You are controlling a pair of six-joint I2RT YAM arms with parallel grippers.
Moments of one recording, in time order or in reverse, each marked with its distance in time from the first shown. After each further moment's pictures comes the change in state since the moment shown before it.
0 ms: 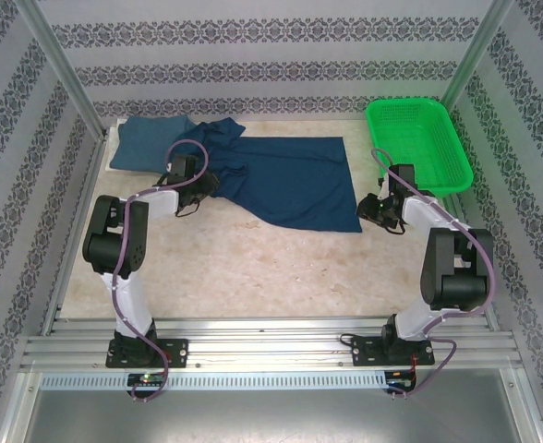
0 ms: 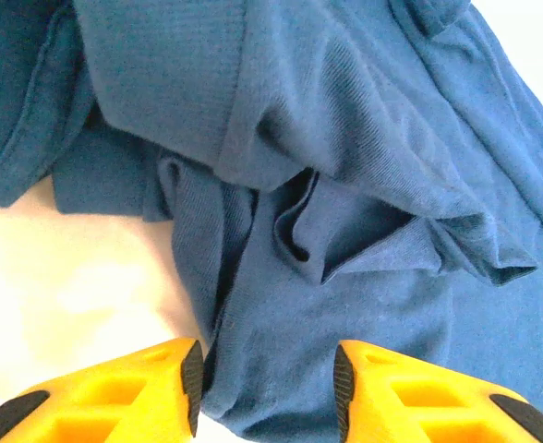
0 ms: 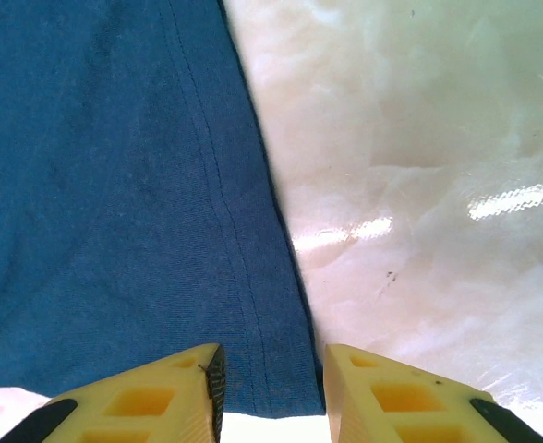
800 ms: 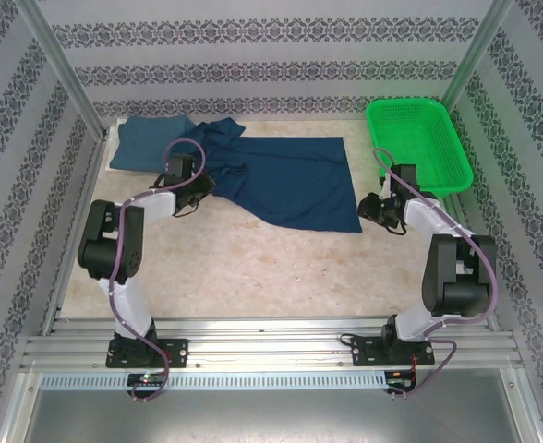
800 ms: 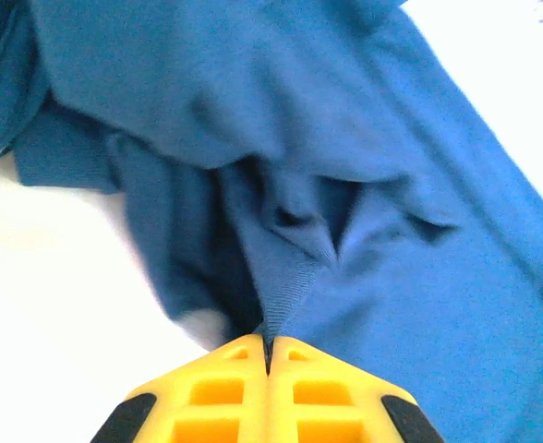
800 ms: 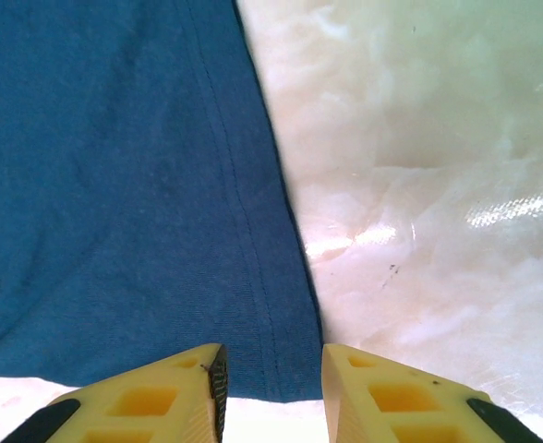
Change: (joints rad) left arm -0.002 -0.114 -0.046 0.001 0.061 -0.028; right arm 0.000 -0.052 -0.014 0.000 0.000 0.000
